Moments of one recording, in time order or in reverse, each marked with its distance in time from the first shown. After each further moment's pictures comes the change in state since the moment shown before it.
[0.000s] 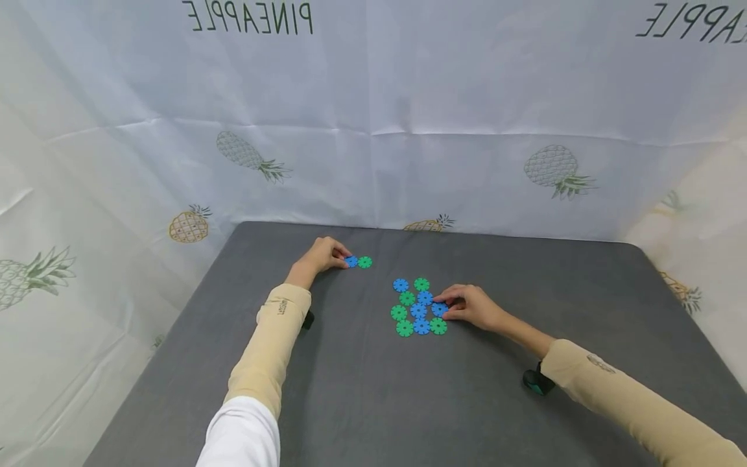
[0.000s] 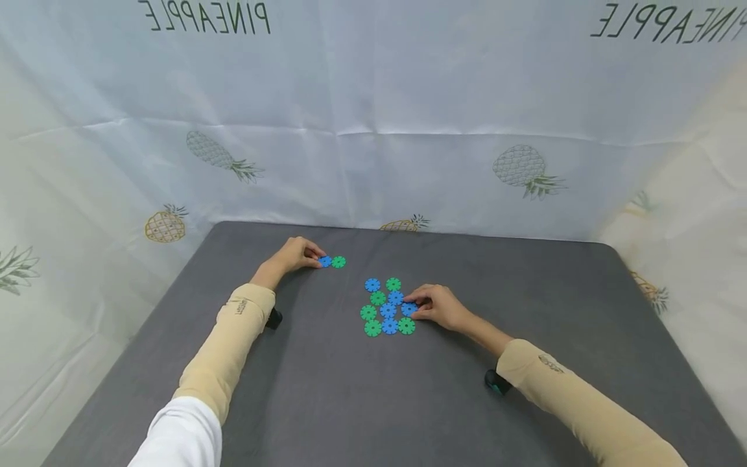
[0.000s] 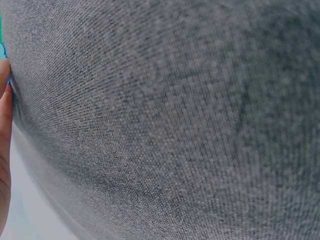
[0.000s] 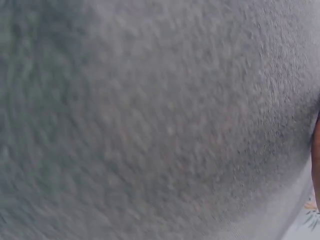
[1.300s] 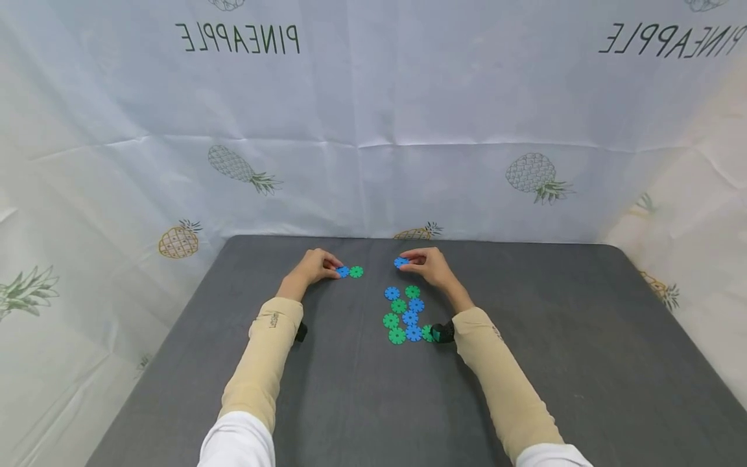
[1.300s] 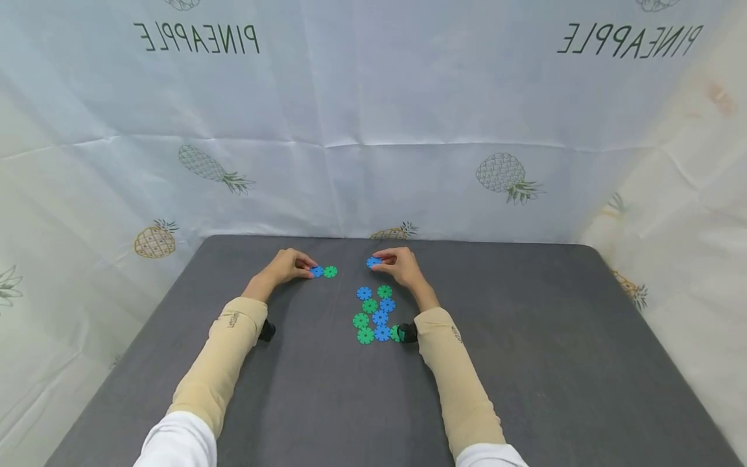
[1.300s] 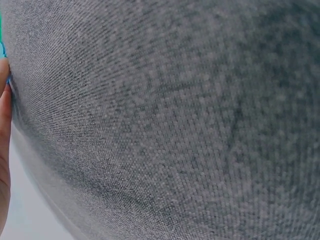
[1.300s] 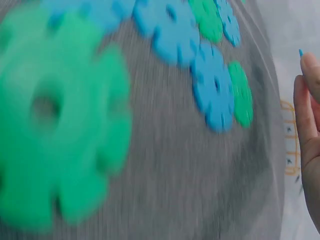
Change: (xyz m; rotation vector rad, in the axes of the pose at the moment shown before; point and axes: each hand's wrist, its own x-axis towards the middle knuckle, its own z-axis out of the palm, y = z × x) left_hand -0.009 0.001 0.005 0.016 0.022 0.013; right_hand 0.097 -0.001 0.002 0.159 0.319 0.184
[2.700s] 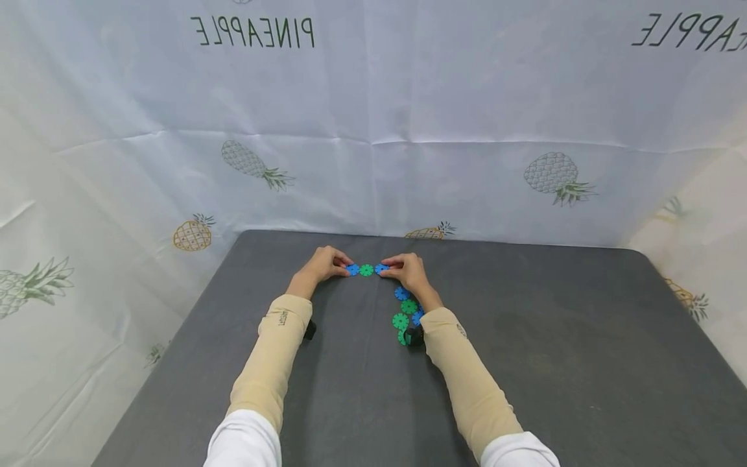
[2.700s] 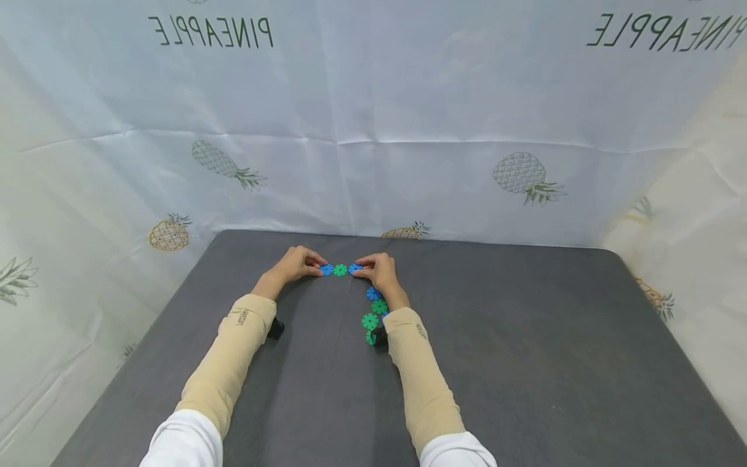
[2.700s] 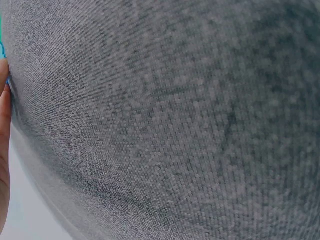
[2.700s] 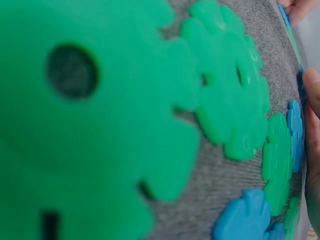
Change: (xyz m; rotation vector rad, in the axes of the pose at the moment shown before) left_hand 0.005 -0.005 0.003 -0.001 0.013 -0.002; right_hand 0.024 -0.010 0.072 -0.066 0.088 0.076
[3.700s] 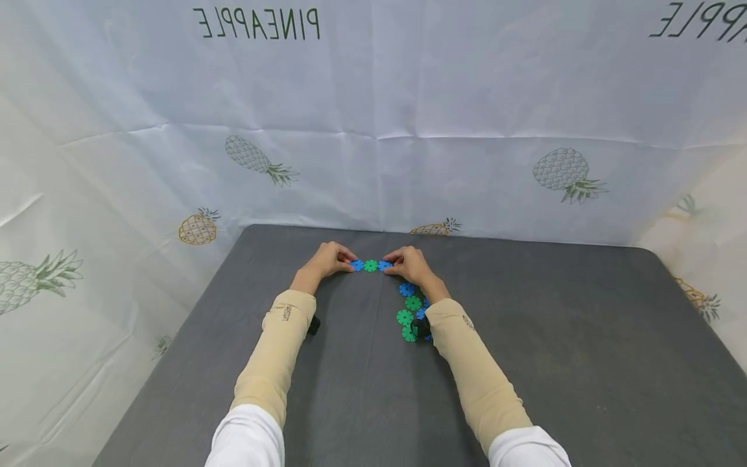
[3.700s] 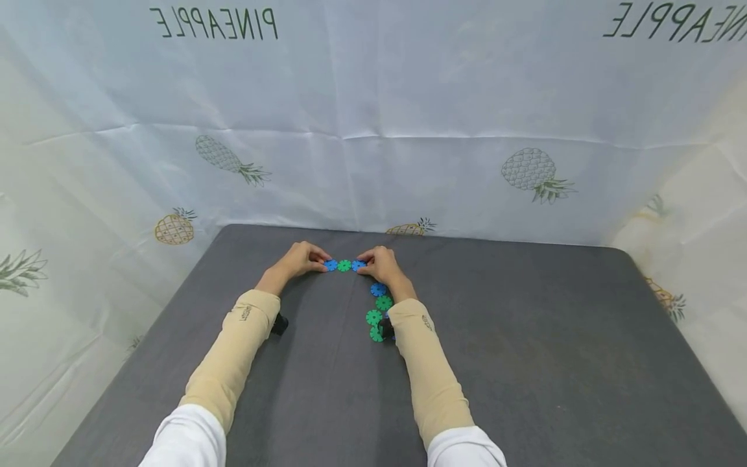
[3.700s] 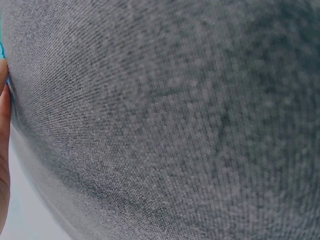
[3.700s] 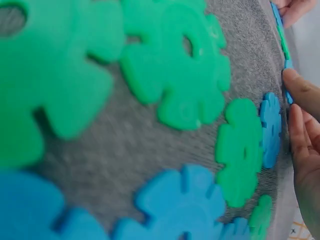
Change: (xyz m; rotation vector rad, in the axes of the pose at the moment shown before) left_hand 0.005 -0.003 -0.001 0.003 -0.018 -0.026; right_hand 0.013 -0.009 -0.008 -0.171 -0.201 -0.012
